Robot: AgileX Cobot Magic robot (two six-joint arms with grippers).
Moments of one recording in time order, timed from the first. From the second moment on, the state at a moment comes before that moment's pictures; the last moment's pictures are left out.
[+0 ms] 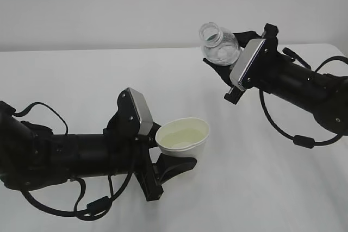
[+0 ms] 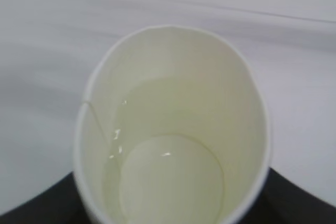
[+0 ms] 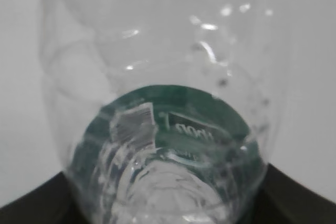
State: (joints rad) left arm -0.55 2.02 -0.71 0.75 -0.96 -0.24; right arm 0.16 2.02 -0.90 -0.61 -1.13 -0.54
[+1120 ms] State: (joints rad) left arm -0.55 2.02 -0.71 0.75 -0.96 -0.24; right arm 0.16 2.02 -0.90 -0.54 -1.13 -0.25
